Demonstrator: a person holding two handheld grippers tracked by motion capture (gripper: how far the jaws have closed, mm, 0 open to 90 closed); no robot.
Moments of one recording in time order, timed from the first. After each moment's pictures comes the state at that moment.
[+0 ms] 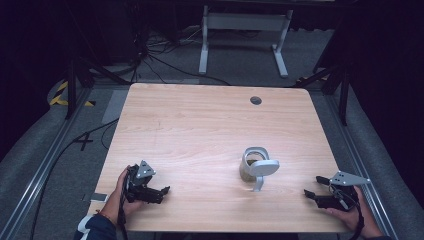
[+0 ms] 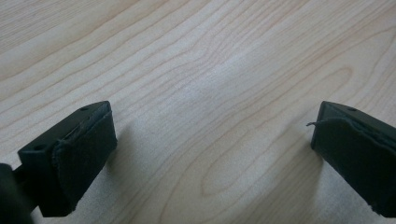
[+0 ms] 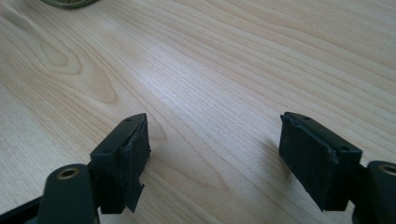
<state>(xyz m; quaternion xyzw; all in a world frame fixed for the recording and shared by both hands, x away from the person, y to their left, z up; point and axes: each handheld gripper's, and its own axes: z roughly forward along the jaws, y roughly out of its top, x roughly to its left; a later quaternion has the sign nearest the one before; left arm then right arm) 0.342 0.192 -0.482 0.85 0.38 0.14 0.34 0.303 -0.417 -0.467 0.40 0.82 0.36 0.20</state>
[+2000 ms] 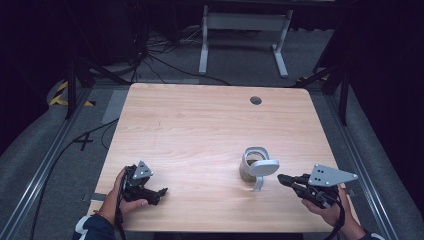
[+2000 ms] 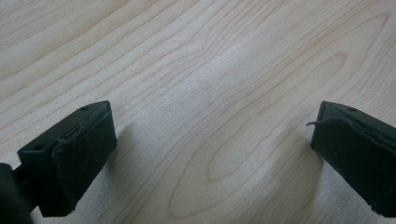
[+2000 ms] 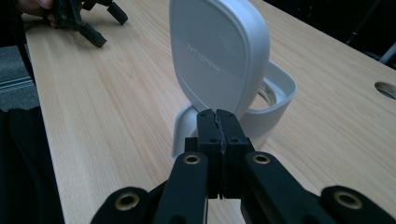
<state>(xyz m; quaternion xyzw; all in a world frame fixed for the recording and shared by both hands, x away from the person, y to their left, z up) 0.343 0.200 -0.482 0.86 0.36 0.13 0.35 0.284 -0.302 -0.370 0.22 0.84 0.45 0.20</state>
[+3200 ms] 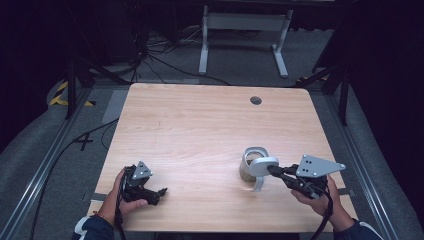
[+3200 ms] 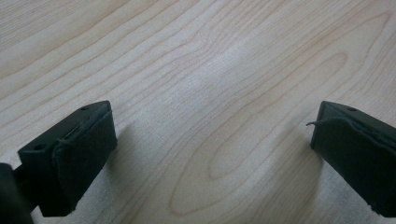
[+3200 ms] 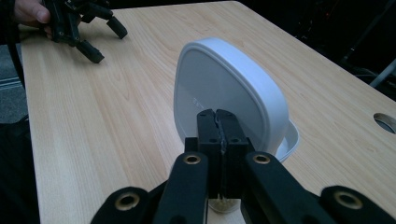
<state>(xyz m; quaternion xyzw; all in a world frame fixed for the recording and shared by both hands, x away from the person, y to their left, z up) 0.342 0.202 -0.481 0.86 0.36 0.13 0.34 0.302 -0.274 -0.354 0.20 0.84 0.45 0.22</state>
